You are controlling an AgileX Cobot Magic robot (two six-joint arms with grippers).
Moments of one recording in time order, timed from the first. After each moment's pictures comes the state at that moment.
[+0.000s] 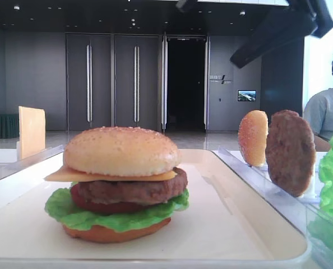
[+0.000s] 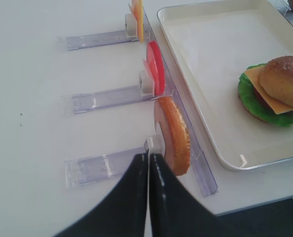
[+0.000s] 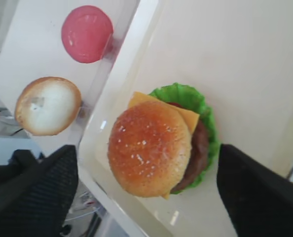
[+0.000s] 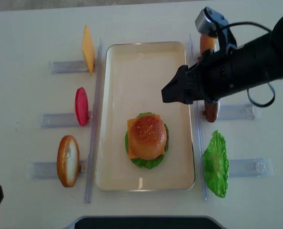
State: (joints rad) left arm -0.14 -0.02 -0.47 -0.04 1.11 0.04; right arm 0.42 1.47 -0.95 0.97 0.79 -0.57
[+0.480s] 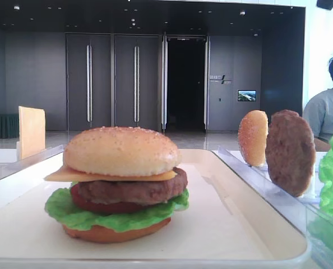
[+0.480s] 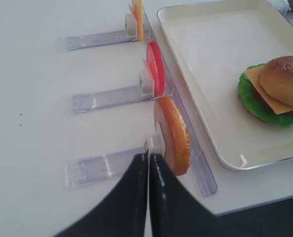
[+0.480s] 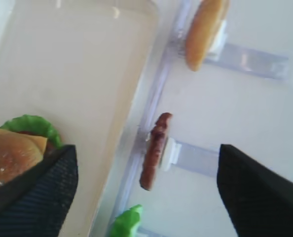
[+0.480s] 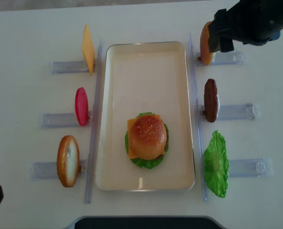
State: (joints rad) left arm -0.14 -0.02 -0.47 -0.04 1.11 0.04; right arm 0.42 1.42 -1.31 0.11 1.05 0.07
